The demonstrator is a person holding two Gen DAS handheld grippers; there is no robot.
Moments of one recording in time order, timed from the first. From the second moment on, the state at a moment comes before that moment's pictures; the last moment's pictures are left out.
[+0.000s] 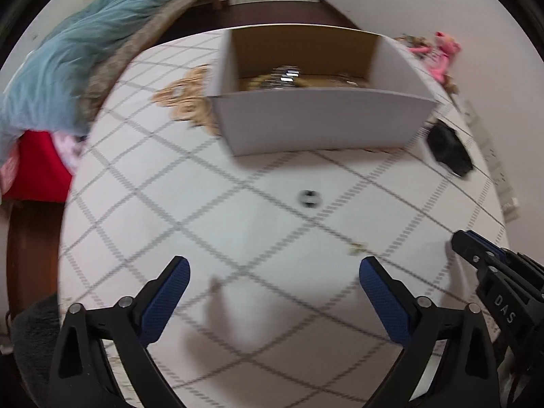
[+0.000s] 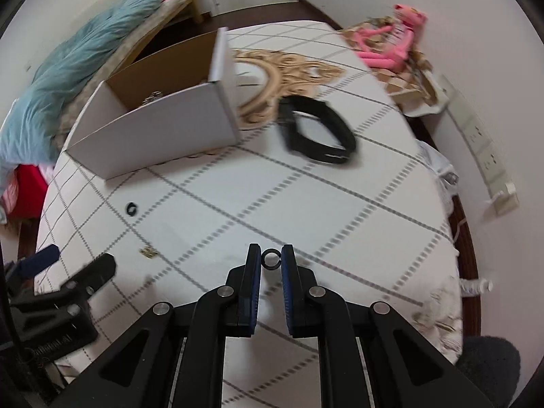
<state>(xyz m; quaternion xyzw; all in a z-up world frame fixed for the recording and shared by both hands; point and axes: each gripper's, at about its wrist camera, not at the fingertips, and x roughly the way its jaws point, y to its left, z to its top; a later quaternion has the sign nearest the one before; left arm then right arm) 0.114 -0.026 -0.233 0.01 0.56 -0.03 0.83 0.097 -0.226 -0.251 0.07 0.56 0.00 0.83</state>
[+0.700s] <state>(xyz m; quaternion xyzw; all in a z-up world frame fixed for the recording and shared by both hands) 0.123 -0.073 -0.250 0.03 0.54 -0.08 0.83 0.092 -0.254 -0.251 0.10 0.55 -0.02 0.83</state>
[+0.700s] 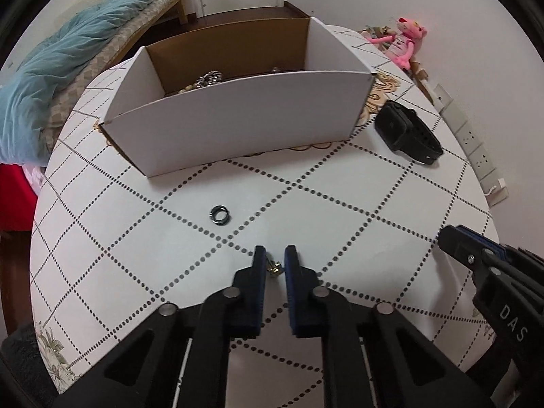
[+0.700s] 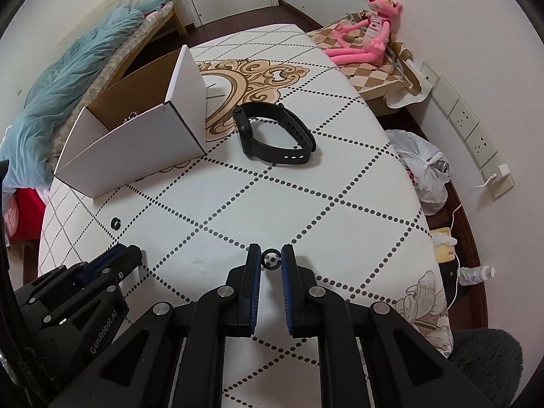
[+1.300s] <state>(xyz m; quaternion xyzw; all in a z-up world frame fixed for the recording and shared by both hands) 0.164 -0.017 -0.152 -0.05 0.51 -0.11 0.85 0.151 -0.226 -0.170 0.14 0.51 0.08 0.85</state>
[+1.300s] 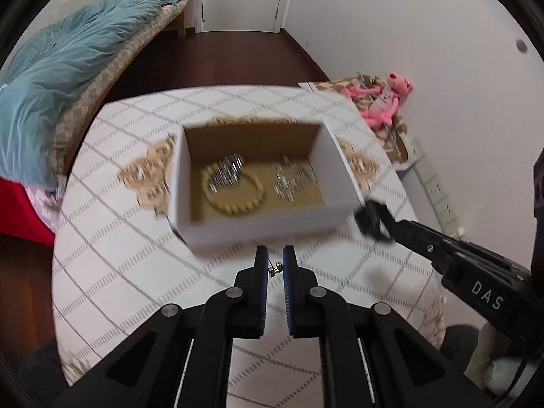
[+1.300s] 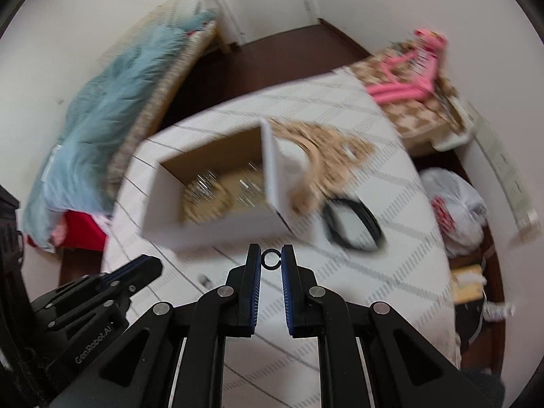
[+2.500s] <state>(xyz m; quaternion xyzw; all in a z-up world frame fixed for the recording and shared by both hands) 0.204 0.033 -0.152 0.00 0.52 0.03 0.85 0.216 -0.182 -0.180 0.00 0.58 0.06 0.81</state>
